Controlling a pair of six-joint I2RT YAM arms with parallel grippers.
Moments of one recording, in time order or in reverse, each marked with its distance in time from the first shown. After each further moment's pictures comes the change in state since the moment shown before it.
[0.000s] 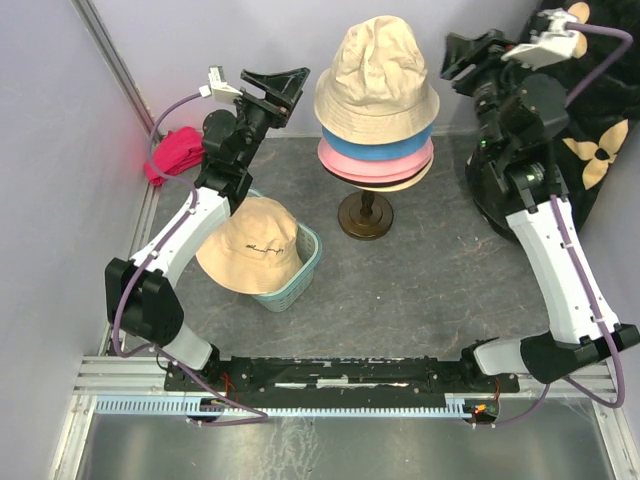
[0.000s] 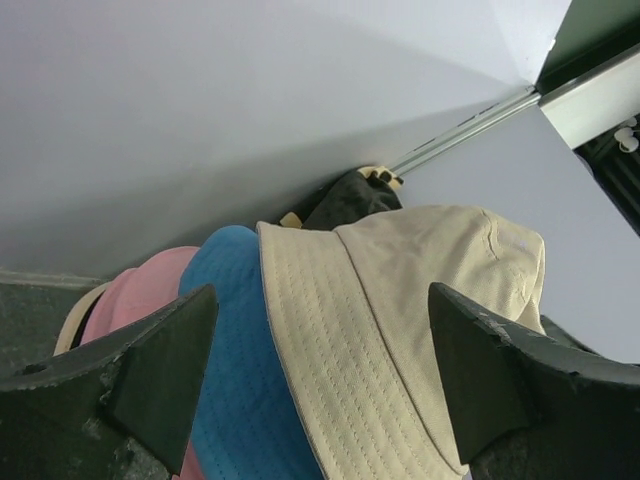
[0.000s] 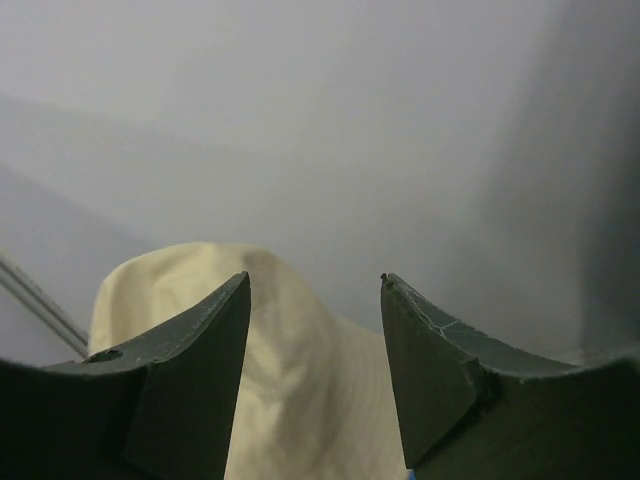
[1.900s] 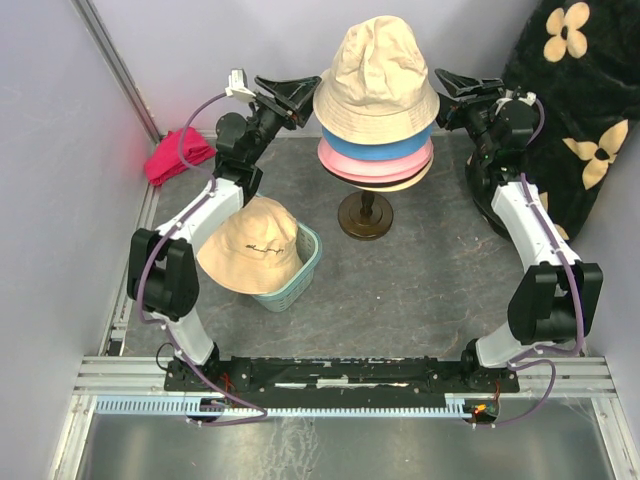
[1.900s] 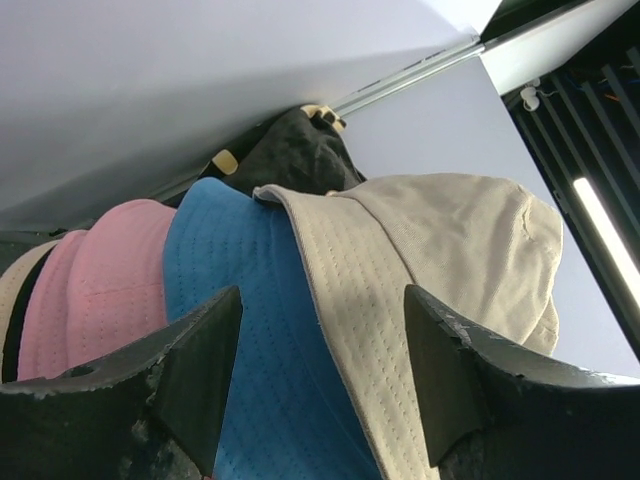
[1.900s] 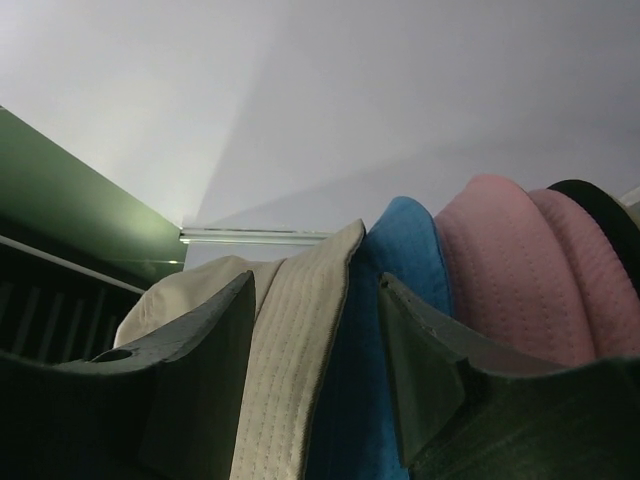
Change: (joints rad) left arm 0.036 0.178 0.011 0.259 0.220 -0.237; right arm -0.368 0.162 -0.459 0.404 -0.620 1.426
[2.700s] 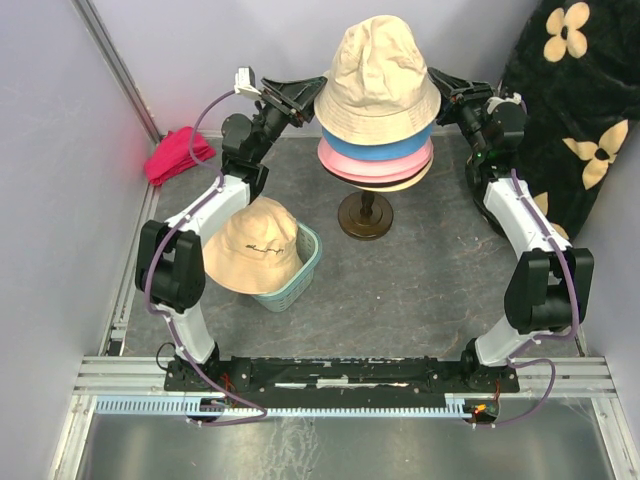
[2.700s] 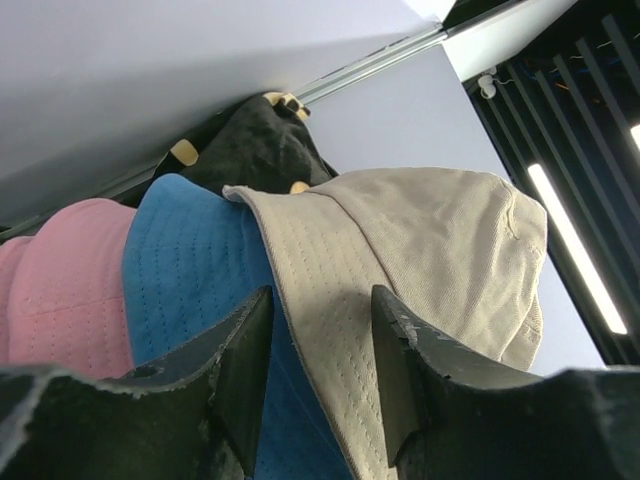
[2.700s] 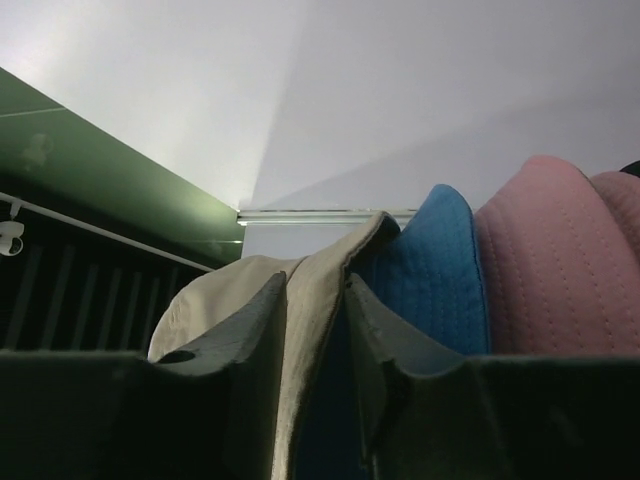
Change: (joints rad) left arm -0.013 0.074 0.043 0.105 0.037 -0.071; right arm 0.024 0.071 0.000 0.171 -0.036 0.171
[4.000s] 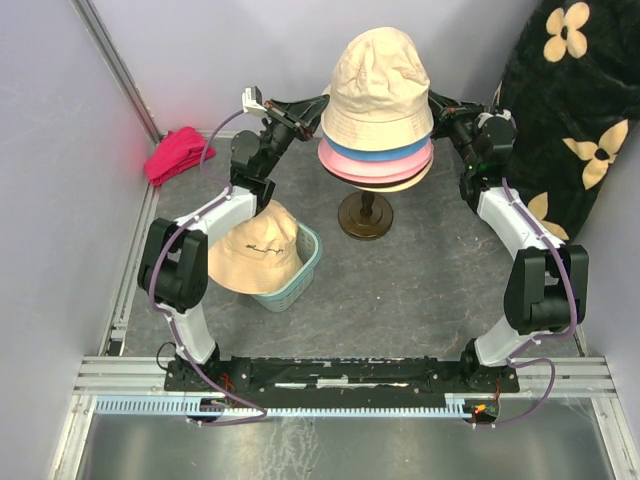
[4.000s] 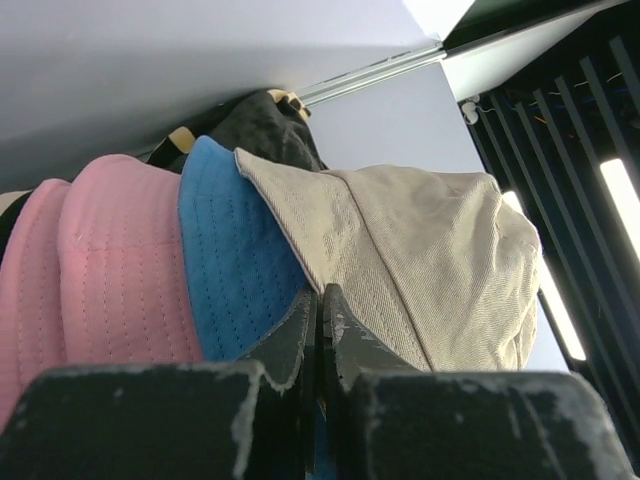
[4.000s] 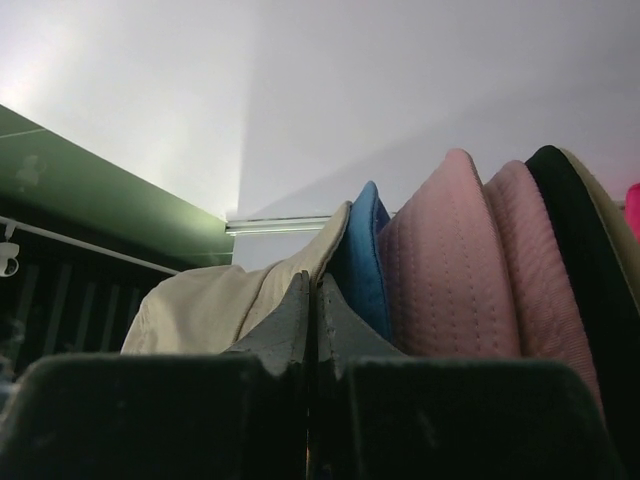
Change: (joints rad) left arm -0.027 0.016 -0.119 0.124 -0.065 -0.087; right arm 0.016 0.003 -0.116 0.074 0.045 0.022
